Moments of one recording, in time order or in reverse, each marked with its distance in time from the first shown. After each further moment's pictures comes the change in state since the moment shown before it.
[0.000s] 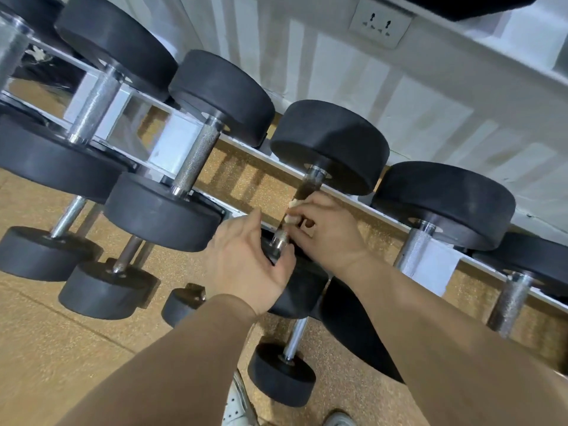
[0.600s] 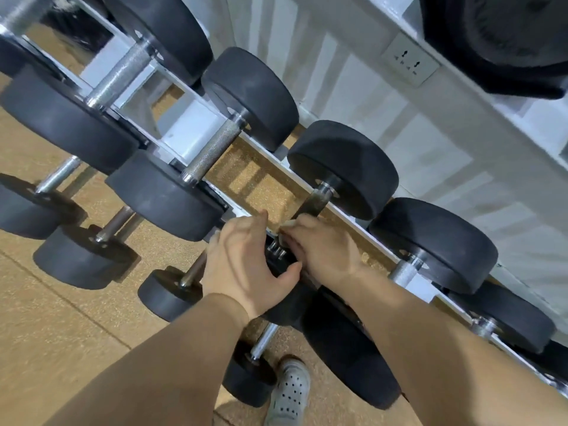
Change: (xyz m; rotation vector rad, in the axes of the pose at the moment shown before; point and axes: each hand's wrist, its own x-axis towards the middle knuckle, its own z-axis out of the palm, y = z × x) left_hand 0.002 -0.002 0.003 -0.107 -0.001 -0.008; right_hand 0.014 -0.004 -0.006 -0.305 -0.303 -0.188
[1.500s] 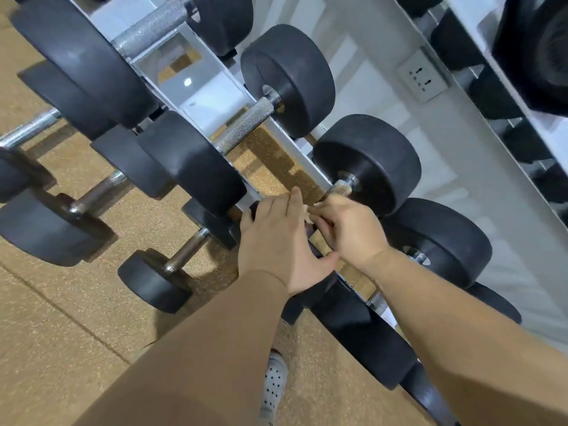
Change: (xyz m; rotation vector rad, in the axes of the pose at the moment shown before) left_hand -0.005 -0.008 -0.002 -0.047 0.028 0.046; right_hand 0.006 -0.016 -0.012 -0.242 0.109 -0.081
